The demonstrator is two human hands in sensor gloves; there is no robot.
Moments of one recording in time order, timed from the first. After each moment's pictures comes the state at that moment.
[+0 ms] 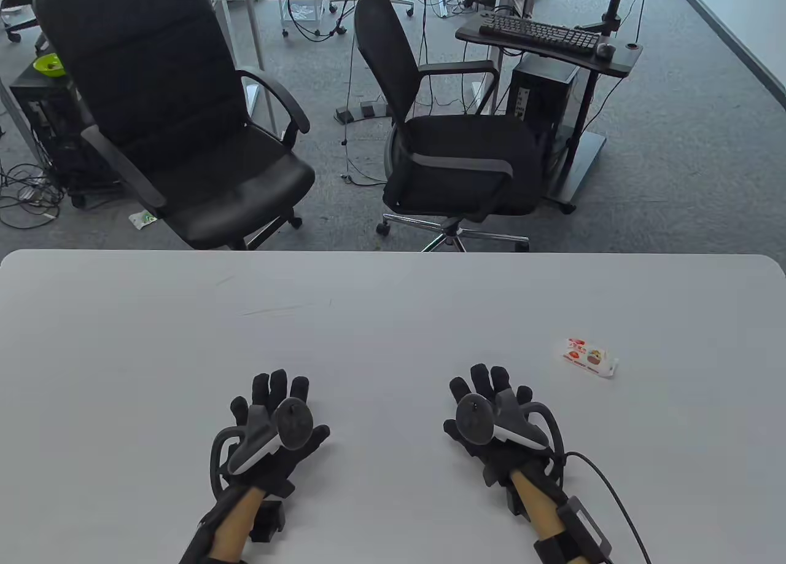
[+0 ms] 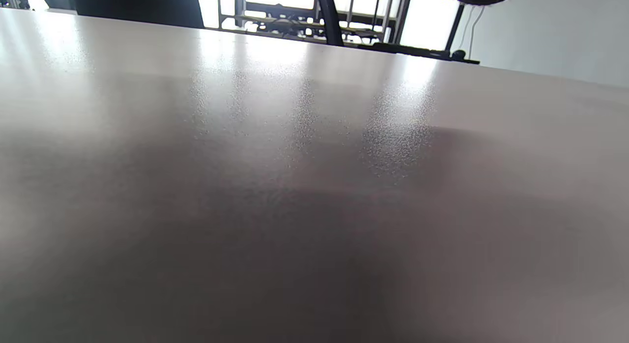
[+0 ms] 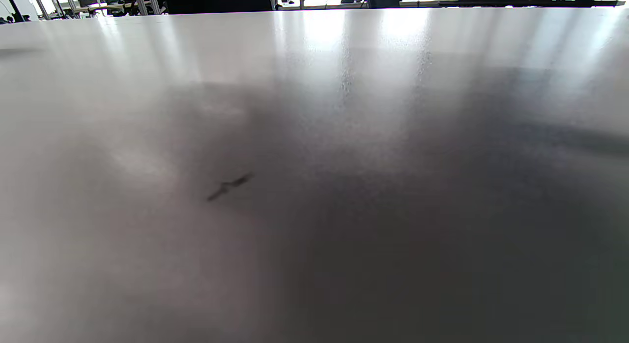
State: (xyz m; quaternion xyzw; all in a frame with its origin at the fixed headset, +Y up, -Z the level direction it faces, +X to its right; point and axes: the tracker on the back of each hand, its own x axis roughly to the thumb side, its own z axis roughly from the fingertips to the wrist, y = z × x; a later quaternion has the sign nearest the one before) left_hand -0.209 -0.757 -0.376 -0.13 -0.05 0.04 0.99; right_hand 0.129 -0.761 -0.391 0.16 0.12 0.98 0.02
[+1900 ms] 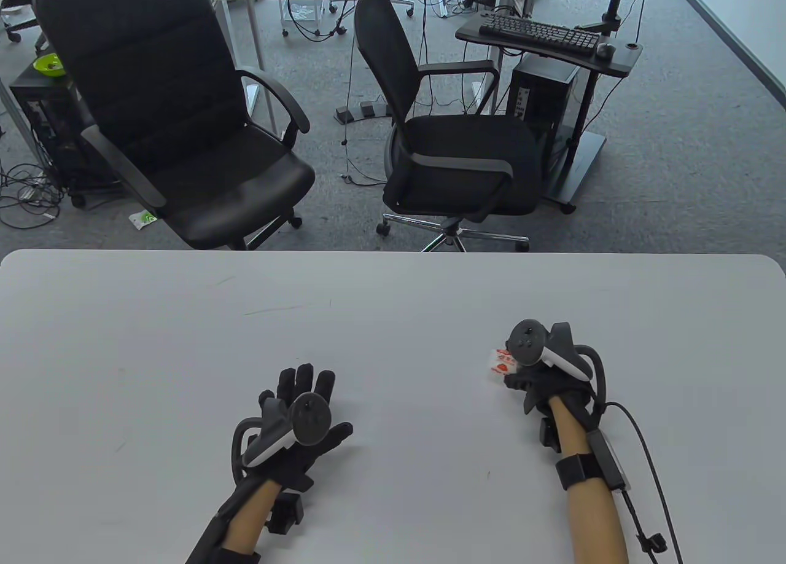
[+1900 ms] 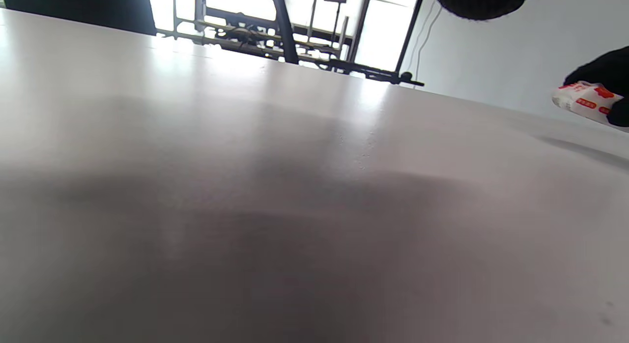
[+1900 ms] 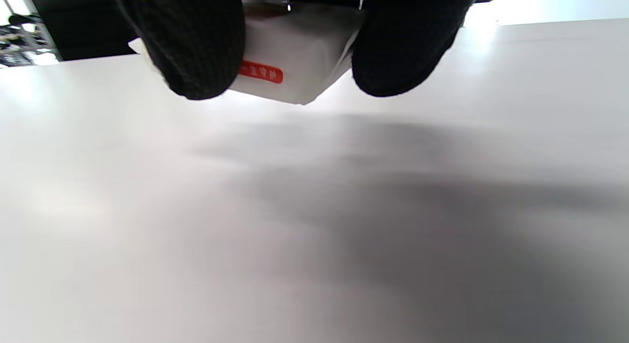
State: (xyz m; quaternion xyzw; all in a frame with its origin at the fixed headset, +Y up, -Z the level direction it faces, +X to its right) left_hand -0.171 -0.741 -0.380 -0.10 -0.12 0.07 0.98; right_hand 0.192 -0.728 -0.473 0.07 0.12 0.99 0.07
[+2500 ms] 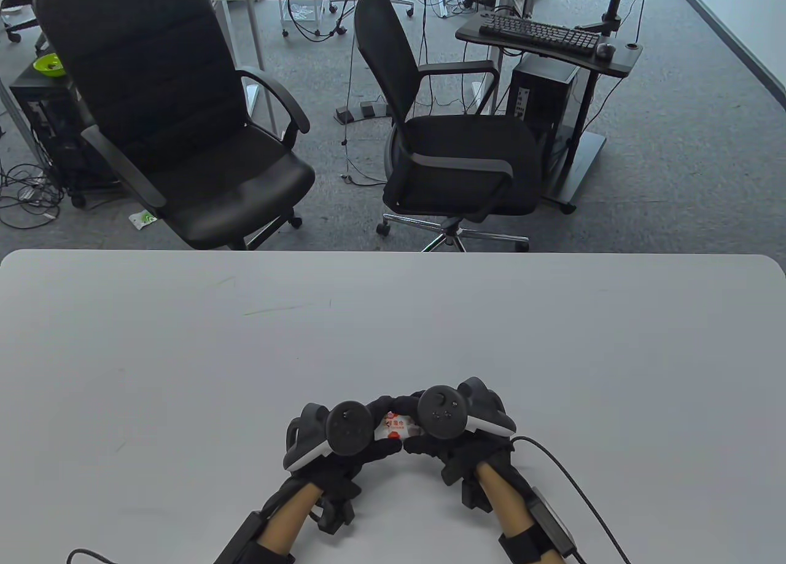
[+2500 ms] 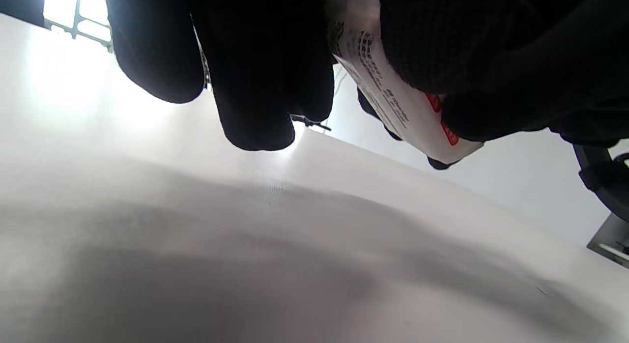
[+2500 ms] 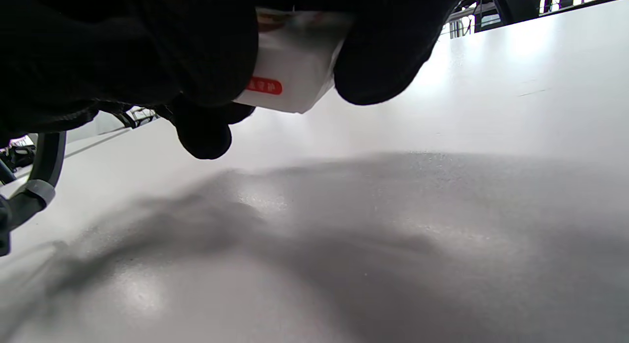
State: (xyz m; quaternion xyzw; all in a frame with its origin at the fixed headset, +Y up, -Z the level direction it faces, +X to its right) left_hand -0.118 -0.736 -0.370 -0.03 -0.21 0.17 0.96; right_hand 0.067 -0.728 -0.388 0.30 0.10 0.93 0.17
